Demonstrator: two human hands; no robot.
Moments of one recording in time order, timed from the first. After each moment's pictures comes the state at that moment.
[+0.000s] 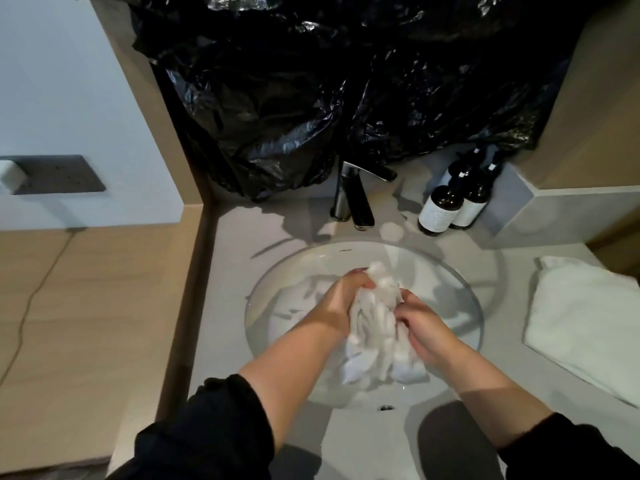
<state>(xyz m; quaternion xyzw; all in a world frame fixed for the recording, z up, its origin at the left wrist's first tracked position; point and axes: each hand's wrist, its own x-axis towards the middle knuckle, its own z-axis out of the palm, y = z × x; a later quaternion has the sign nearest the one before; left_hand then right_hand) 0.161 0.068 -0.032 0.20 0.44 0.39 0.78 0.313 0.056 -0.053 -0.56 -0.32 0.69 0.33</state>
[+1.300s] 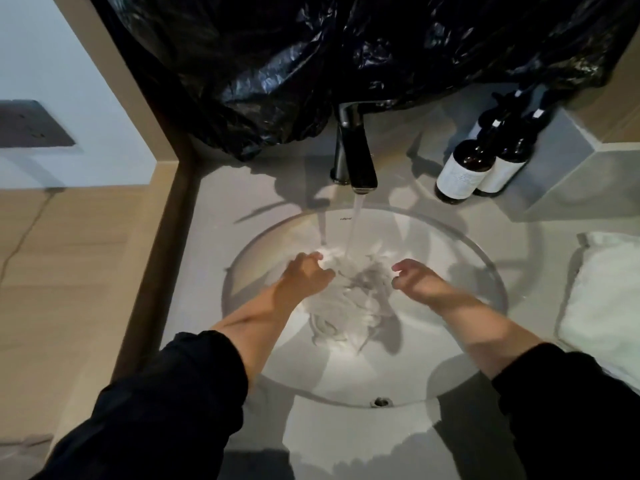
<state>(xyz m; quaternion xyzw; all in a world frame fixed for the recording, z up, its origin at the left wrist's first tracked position) 0.126 0.115 -0.121 0.53 0.74 0.07 0.42 0.339 0.131 -0.108 -0.69 -0.57 0.44 0.03</state>
